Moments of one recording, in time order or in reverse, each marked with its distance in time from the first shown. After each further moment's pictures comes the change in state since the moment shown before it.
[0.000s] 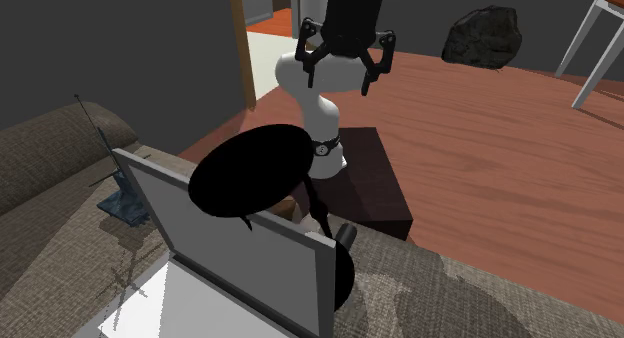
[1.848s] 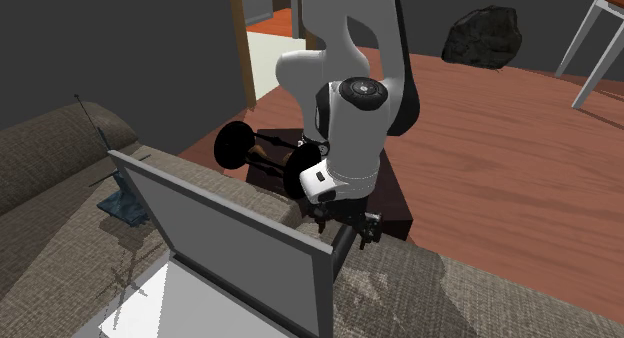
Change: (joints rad) arm -0.094 0.613 0.085 -0.365 0.078 1.048 0.372
